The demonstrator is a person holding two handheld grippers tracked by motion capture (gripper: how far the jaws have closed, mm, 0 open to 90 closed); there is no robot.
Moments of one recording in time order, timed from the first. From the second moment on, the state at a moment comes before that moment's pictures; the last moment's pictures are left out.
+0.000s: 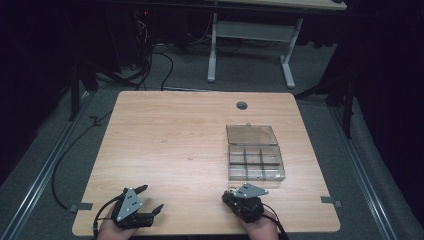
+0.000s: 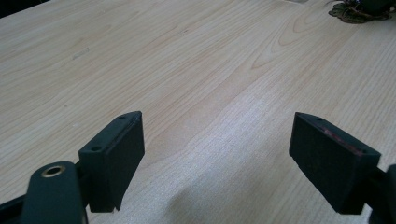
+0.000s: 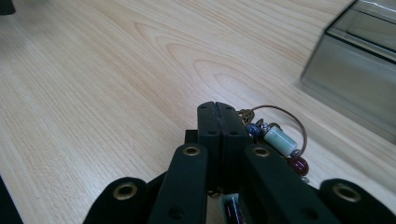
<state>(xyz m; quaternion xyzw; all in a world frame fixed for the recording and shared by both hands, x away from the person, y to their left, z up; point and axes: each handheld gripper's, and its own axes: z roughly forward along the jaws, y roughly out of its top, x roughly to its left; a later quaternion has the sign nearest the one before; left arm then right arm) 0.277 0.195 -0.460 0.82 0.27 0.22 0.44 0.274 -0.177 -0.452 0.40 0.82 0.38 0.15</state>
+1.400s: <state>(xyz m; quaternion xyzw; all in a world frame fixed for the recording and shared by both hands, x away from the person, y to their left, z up) 0.277 0.196 -0.460 0.83 0.27 0.22 0.44 0.257 -0.266 -0.439 0.49 0.75 0.39 0.20</state>
